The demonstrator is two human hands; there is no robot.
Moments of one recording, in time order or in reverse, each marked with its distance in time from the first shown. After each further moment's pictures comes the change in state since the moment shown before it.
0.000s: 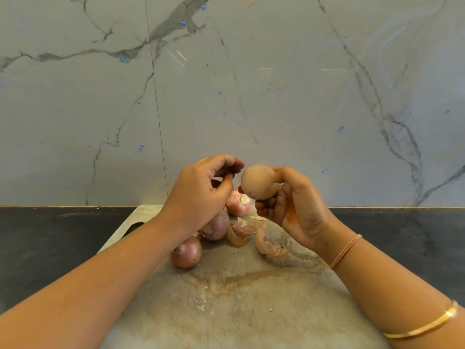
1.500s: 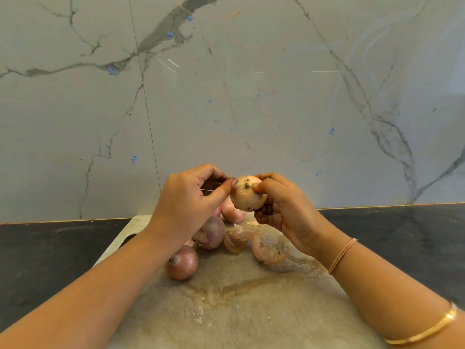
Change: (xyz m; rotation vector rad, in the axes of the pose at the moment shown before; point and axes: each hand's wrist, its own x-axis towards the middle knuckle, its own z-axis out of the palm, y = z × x) left_hand 0.000 -0.005 -0.005 0.046 0.068 0.081; right_hand 0.004 0.003 -0.001 -0.258 0.059 -0.089
